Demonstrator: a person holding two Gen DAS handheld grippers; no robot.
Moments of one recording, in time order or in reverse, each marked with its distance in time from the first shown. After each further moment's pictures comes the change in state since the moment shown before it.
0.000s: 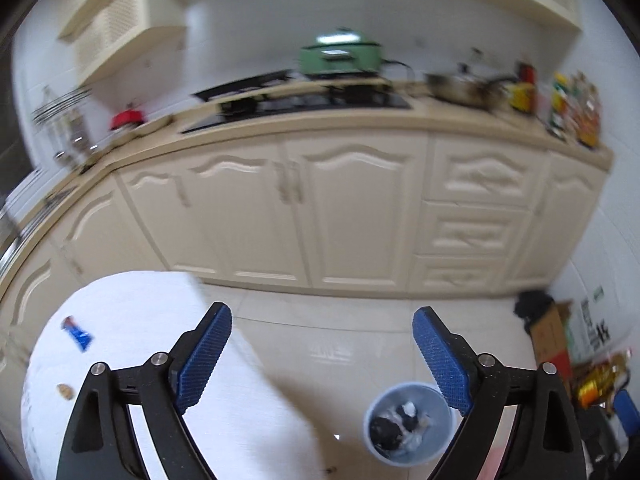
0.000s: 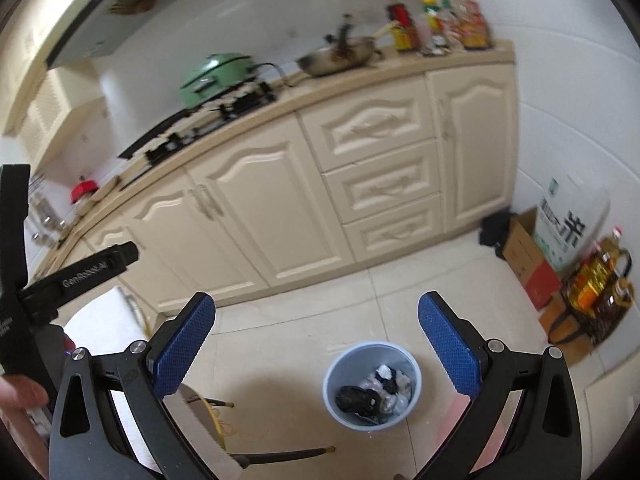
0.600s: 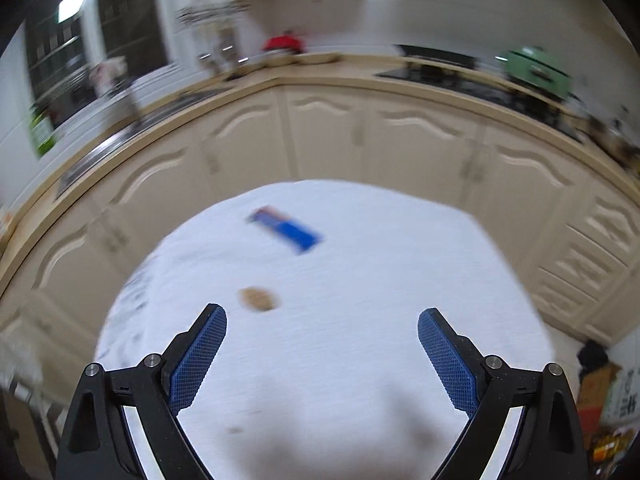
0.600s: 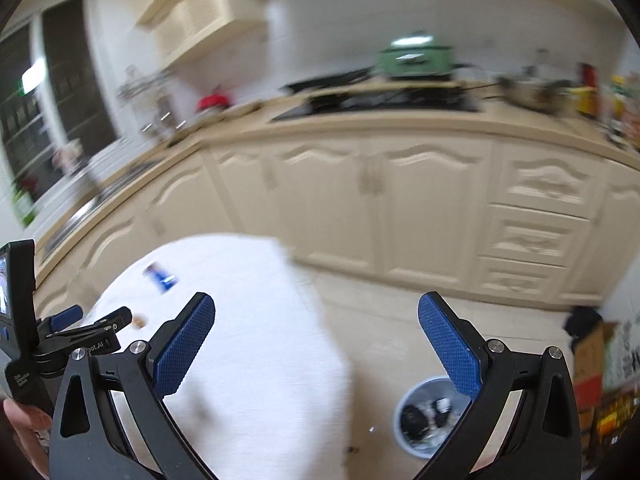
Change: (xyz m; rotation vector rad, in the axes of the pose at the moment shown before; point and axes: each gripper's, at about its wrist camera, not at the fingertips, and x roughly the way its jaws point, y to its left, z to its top) left arm -0.112 0.228 -0.093 -0.332 0.154 0.320; right arm 0.012 0.211 -0.005 -0.437 0.138 0.376
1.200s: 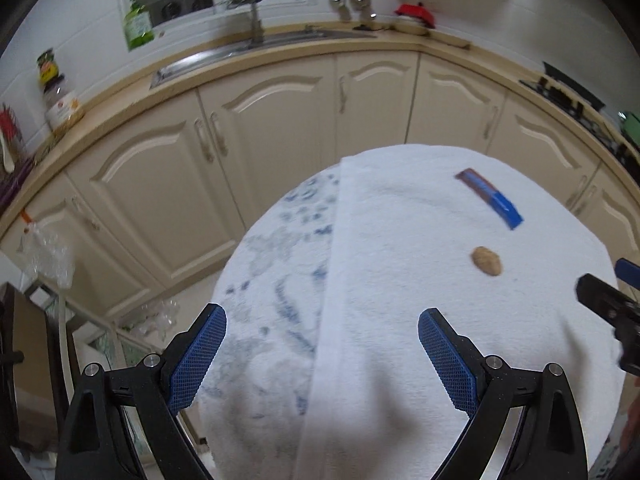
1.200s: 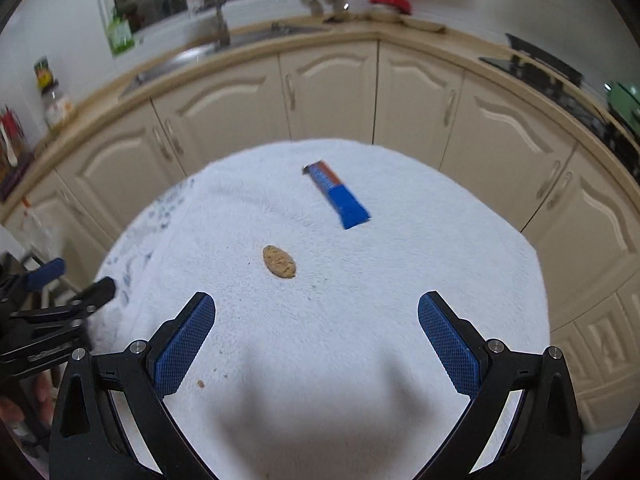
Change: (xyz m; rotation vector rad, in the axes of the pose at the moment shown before) left arm 0.029 0.155 -0.014 -0.290 0.148 0.159; right arm 0.143 0.242 -0.032 -0.497 0.341 0.247
